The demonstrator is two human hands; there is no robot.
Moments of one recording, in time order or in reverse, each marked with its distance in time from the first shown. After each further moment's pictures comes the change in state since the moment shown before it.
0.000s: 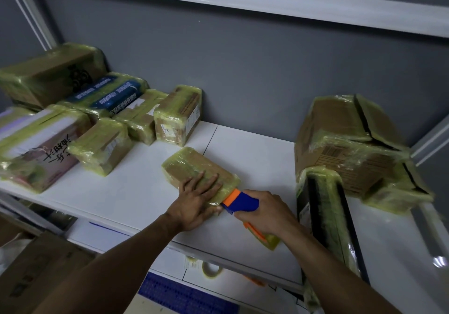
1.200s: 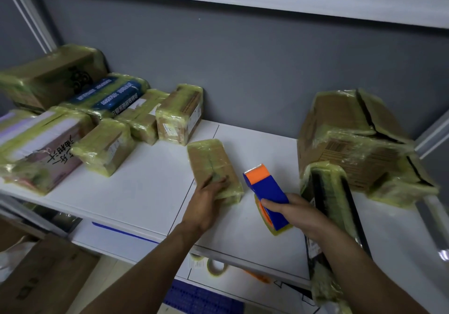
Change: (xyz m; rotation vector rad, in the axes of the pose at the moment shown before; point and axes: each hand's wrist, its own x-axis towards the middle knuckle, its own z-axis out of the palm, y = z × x) left_hand 0.004 0.044 -0.003 -0.542 0.254 -0.300; right_hand -0.013 0.034 -0.018 0.582 -0.069 0.257
